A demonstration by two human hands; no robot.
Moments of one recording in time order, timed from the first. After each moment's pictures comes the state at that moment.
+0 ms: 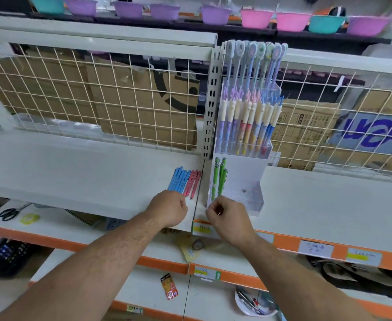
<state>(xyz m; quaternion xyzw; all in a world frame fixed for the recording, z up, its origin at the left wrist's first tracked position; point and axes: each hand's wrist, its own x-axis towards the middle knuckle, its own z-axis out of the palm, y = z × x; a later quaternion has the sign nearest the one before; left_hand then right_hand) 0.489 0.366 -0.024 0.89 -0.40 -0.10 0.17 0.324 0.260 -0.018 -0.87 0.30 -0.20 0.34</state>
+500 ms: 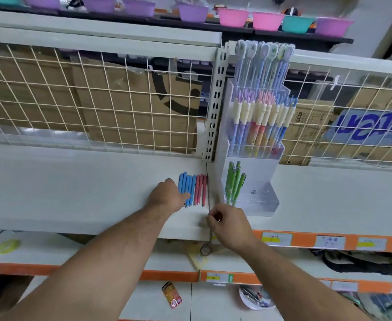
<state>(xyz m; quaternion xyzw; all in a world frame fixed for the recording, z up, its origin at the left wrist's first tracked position) 0.568 0.340 -0.032 0.92 -0.31 -0.13 0.21 0.370 0.292 -0.026 -0.86 0.36 -0.16 0.31</state>
